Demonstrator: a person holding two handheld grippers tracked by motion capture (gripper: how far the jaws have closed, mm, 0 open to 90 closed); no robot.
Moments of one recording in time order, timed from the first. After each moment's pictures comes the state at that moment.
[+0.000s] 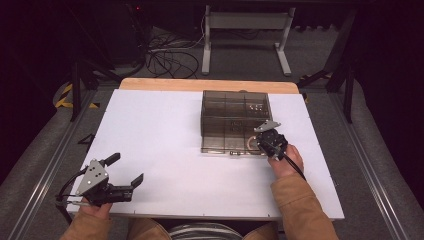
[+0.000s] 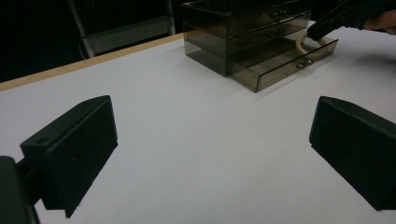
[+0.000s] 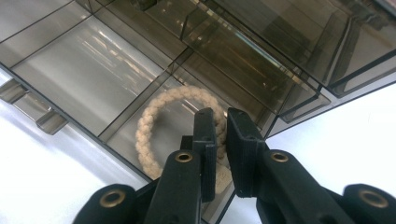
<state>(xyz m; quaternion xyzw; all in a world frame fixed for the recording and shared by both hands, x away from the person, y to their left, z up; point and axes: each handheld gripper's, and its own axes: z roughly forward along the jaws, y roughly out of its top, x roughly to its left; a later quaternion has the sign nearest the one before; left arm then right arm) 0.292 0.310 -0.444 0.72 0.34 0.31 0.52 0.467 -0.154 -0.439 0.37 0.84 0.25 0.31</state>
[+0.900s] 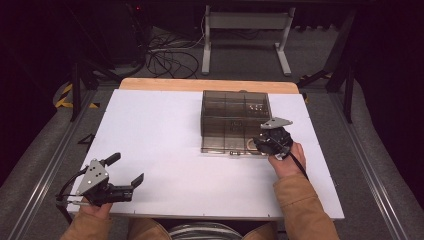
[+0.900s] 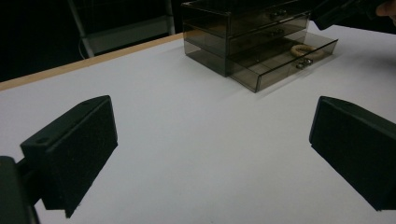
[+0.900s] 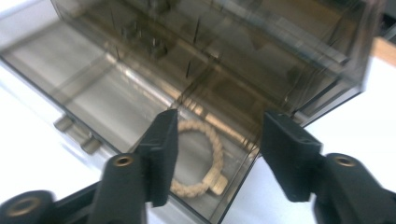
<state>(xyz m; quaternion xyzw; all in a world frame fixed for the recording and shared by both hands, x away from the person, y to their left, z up) 0.293 0.310 -0.444 0.71 0.35 0.31 0.52 0.456 -0.165 -0.416 0.38 0.82 0.33 0.29</state>
